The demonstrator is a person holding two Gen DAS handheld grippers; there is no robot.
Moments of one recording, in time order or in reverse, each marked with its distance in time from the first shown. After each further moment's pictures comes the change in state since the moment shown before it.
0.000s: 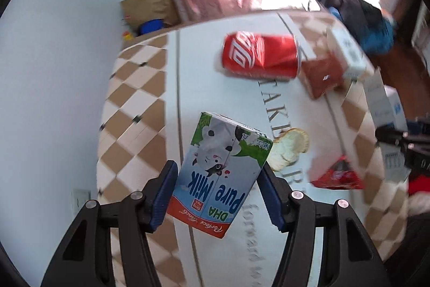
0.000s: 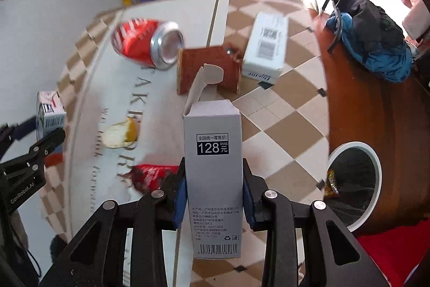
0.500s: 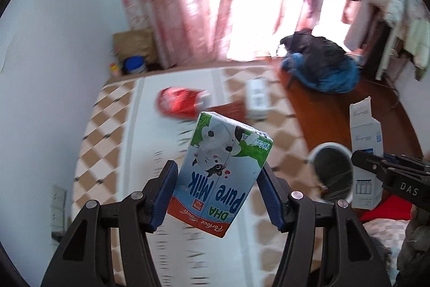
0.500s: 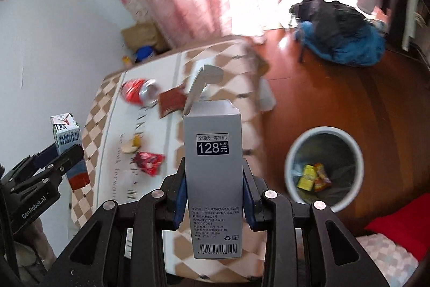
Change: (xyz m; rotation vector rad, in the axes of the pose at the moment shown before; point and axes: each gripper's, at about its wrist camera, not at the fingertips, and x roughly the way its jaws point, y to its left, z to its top) left arm -0.139 -0.125 -0.017 -0.024 -0.212 -0.143; right arm -0.132 -0.142 -0.082 0.203 -0.232 0.079
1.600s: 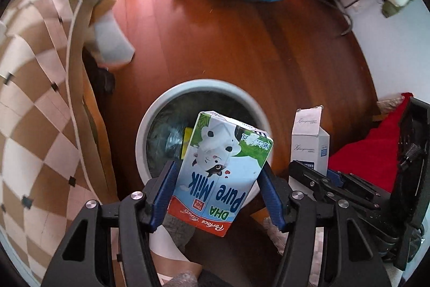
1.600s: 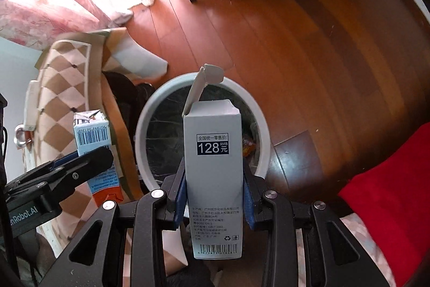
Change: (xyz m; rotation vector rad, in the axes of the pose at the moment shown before) left arm 0.259 -0.313 0.007 0.096 0.527 -0.338; right arm 0.146 -0.359 -0.041 0.382 0.258 -0.089
